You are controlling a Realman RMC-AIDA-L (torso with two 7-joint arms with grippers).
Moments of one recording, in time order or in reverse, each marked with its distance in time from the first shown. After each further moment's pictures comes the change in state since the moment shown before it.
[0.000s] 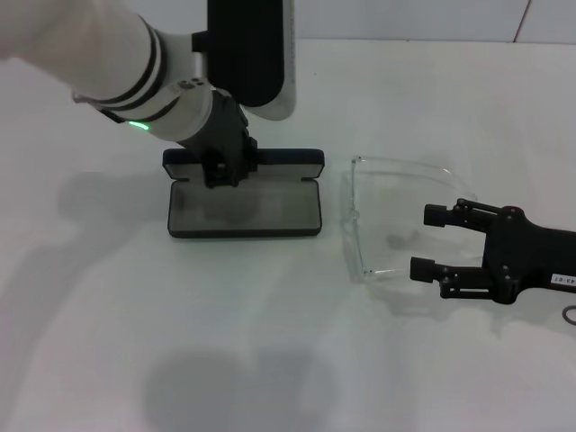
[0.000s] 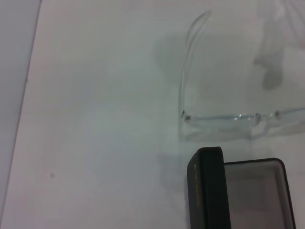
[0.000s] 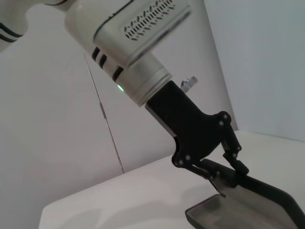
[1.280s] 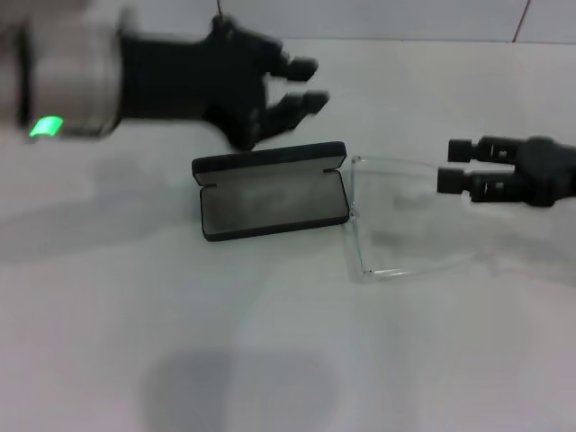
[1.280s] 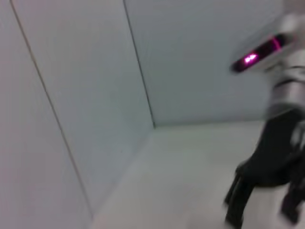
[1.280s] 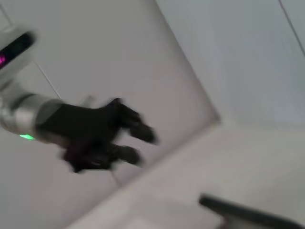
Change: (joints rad) left arm 0.339 0.003 -0.325 0.189 -0.810 0.011 0.235; right arm 0.061 -0.071 0.015 -0.197 0.002 -0.018 0.508
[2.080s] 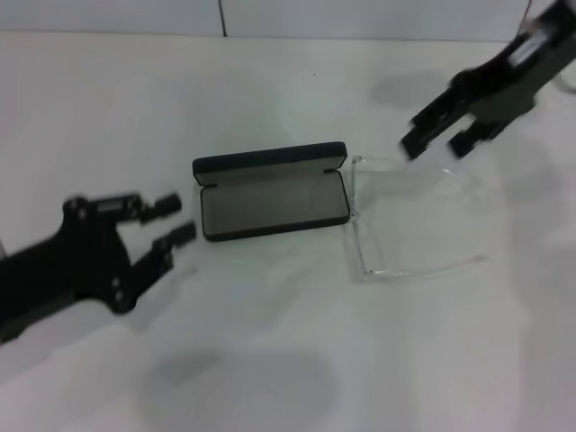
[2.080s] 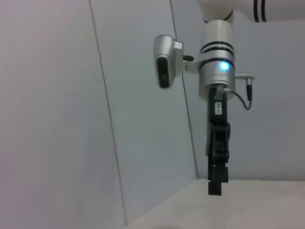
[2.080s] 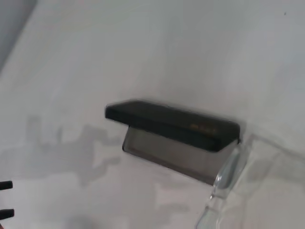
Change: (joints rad) left arm 0.360 0.013 -0.106 -0.624 -0.542 0.154 0.814; right arm 0.684 -0.102 0.013 0.034 -0.785 -0.176 1.078
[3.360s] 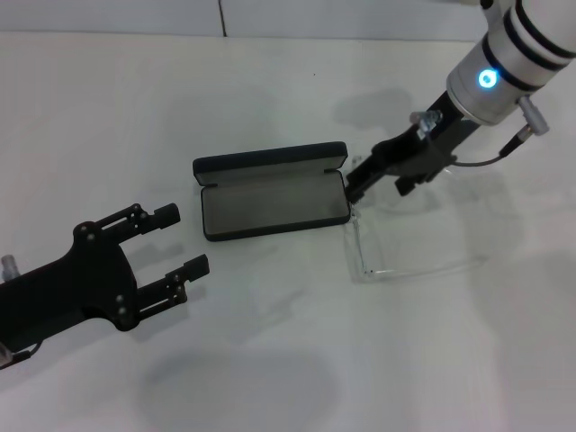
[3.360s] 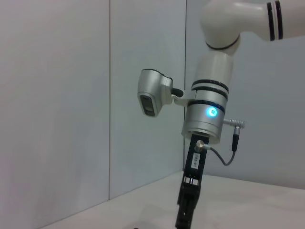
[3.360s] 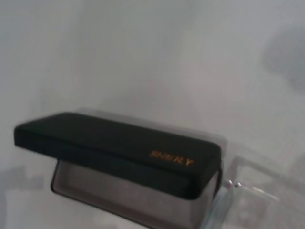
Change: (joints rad) left arm -0.139 -0.001 -0.223 -0.307 0.174 0.116 0.052; right arm 0.051 0.174 -0.054 0.226 -0.182 0.419 0.010
